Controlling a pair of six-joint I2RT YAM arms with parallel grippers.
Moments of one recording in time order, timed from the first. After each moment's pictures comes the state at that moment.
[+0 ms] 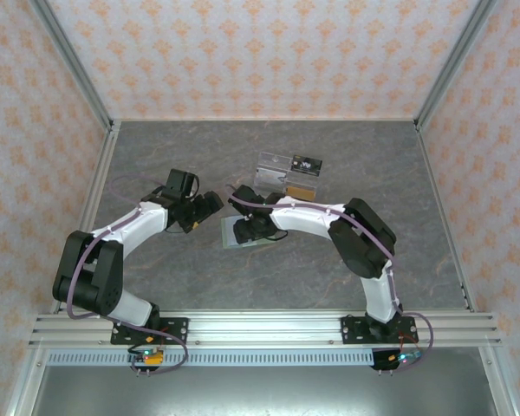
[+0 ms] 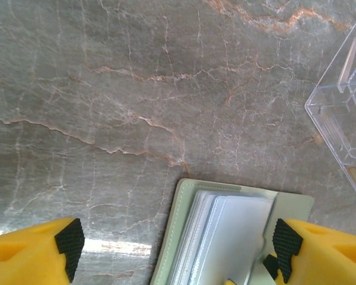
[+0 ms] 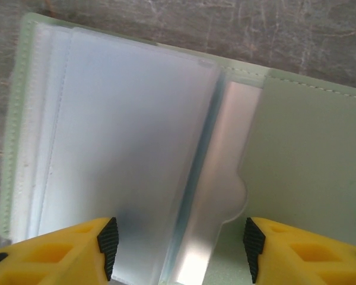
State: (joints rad) left arm -0.22 1.48 0.84 -0.39 0.22 -0.85; right arm 0.89 2.00 1.38 -0.61 0.03 0.52
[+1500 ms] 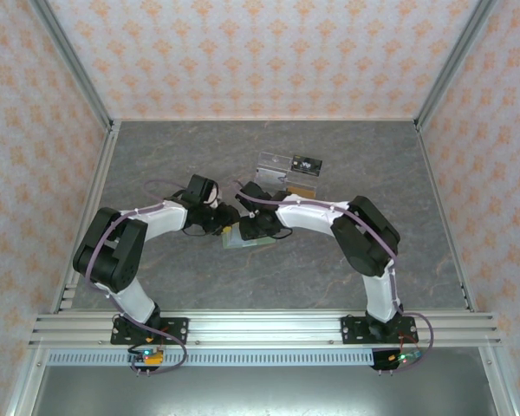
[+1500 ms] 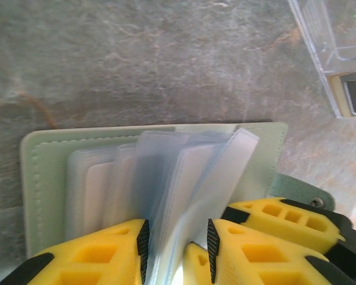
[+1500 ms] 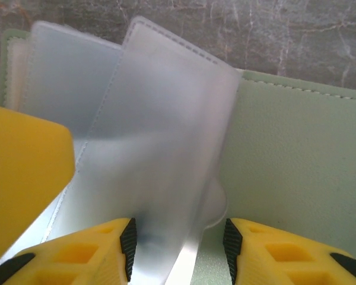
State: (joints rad) left arm -0.32 1.67 0.84 -0.20 0.49 -0.87; right arm 0.84 1.98 1.33 -0.54 -0.06 0.54
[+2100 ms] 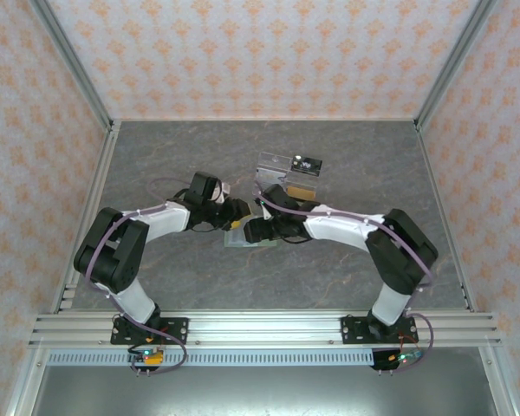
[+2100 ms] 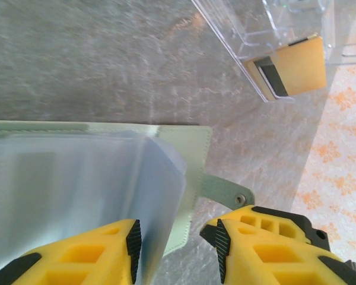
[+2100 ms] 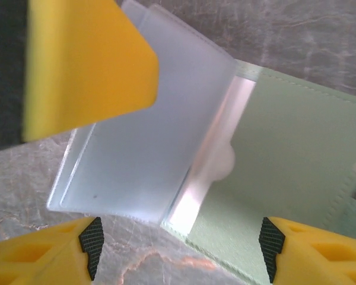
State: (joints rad) left arm -0.35 1.67 0.84 -0.05 0.60 -0.94; right arm 0.80 1.70 1.03 -0.32 -0.15 0.50
